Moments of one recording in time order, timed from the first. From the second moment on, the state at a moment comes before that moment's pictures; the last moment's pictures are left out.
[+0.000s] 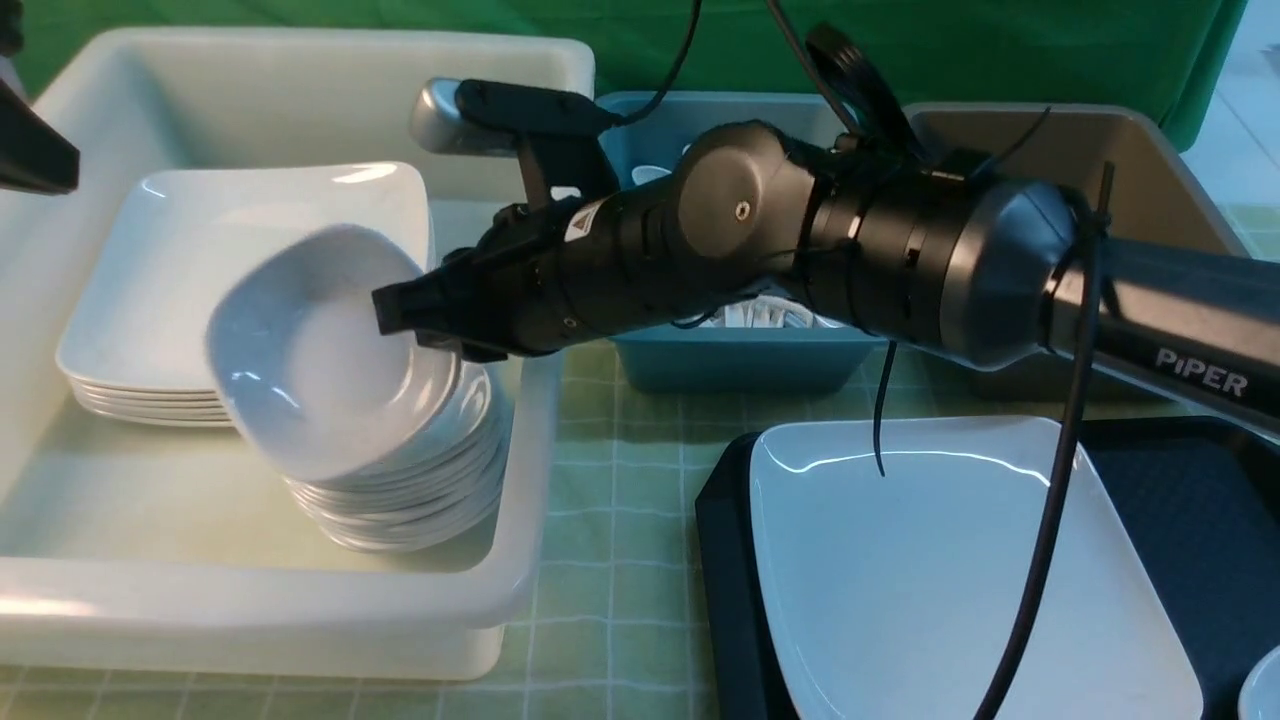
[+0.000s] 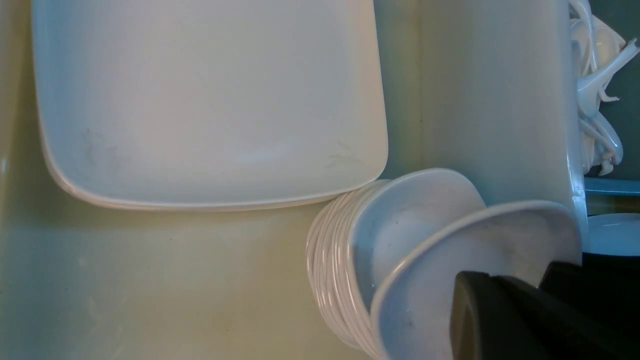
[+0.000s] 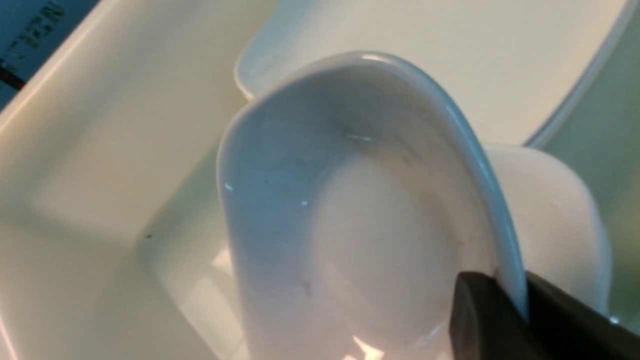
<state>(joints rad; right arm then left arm) 0.81 1.99 -1.65 0.52 0.39 -0.01 0.35 1.45 -1.49 -0.53 1.21 0.28</state>
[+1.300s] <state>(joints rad) 0.61 1.62 -1.77 -0.34 1.19 0.03 0.35 1.45 -1.49 -0.53 1.21 0.29</state>
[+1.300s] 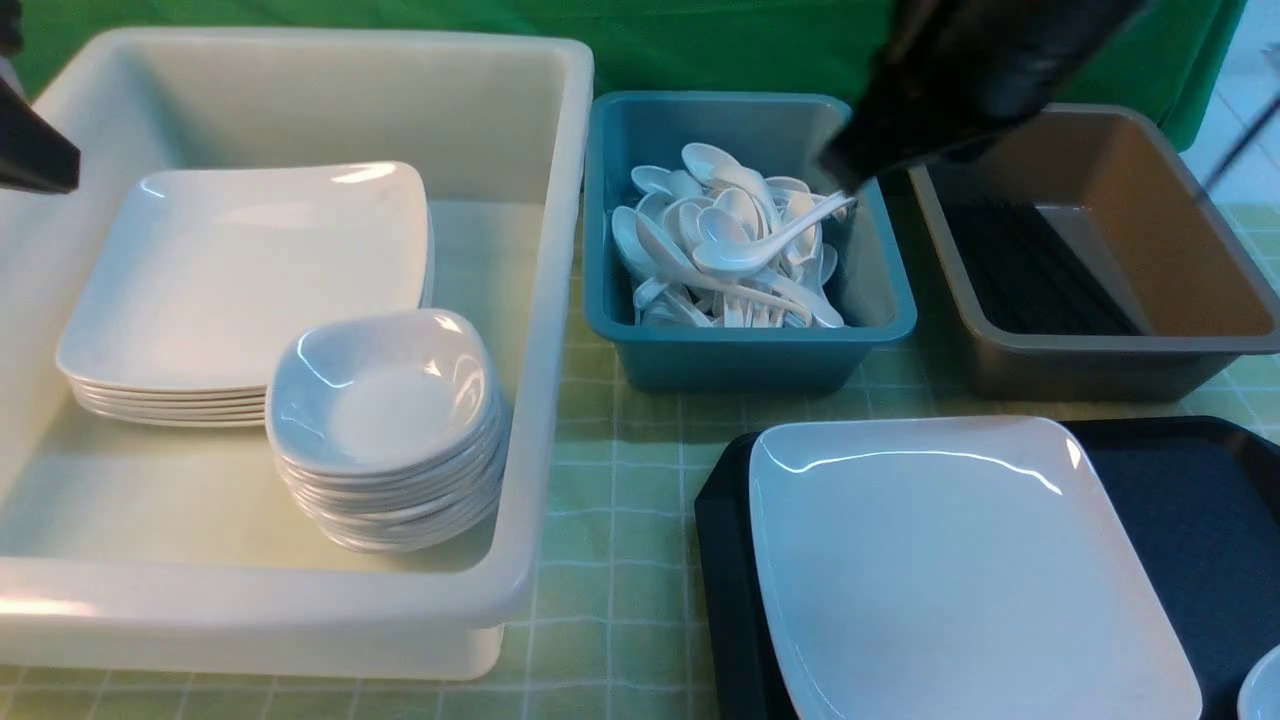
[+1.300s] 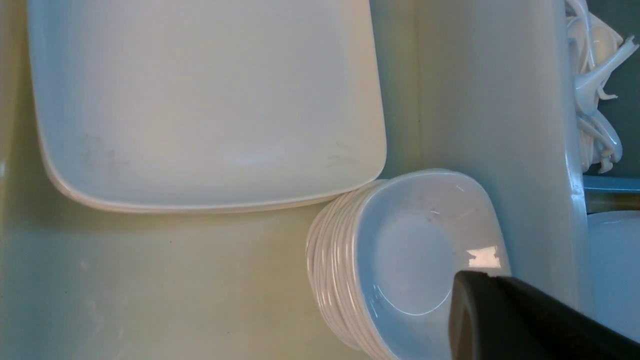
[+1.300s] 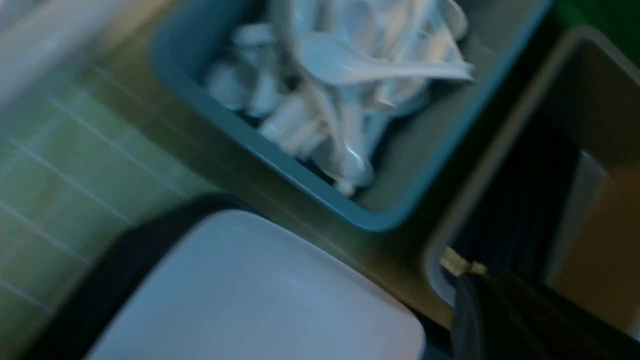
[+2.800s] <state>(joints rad) -0.05 1.77 -1.00 -0.29 1.05 -0.84 0.35 1.45 -1.49 -0.55 1.21 0.34</state>
